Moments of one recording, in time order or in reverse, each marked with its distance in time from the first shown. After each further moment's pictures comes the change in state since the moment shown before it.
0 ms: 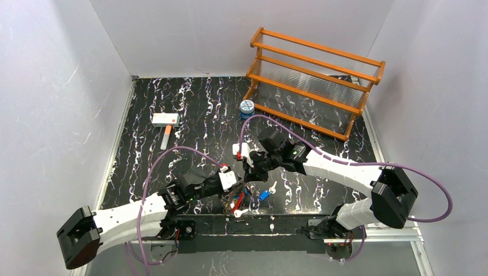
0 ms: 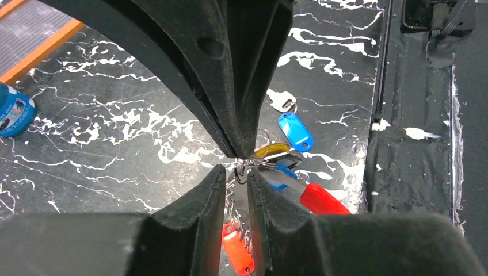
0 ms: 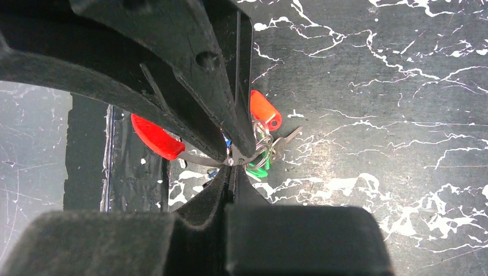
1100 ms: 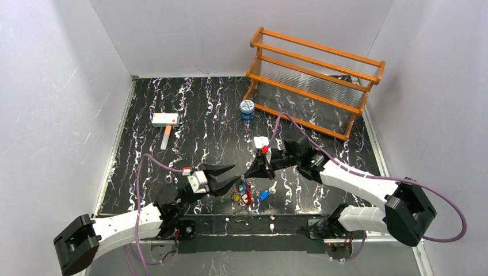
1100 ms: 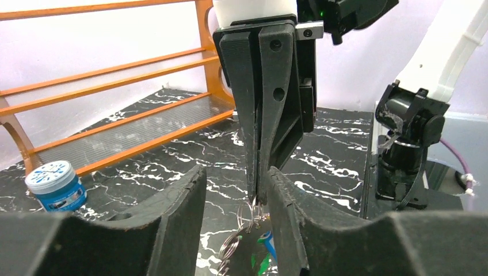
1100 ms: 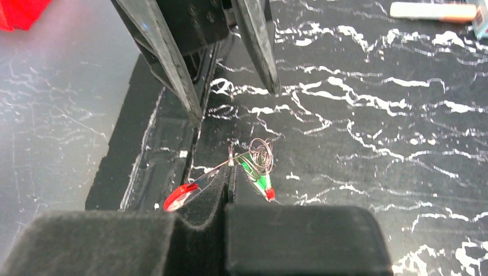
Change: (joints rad) left arm 0.000 -0.106 -0.235 0.727 -0.090 -0.254; right arm -0.128 -0.183 -0.256 0.522 -0.303 0.178
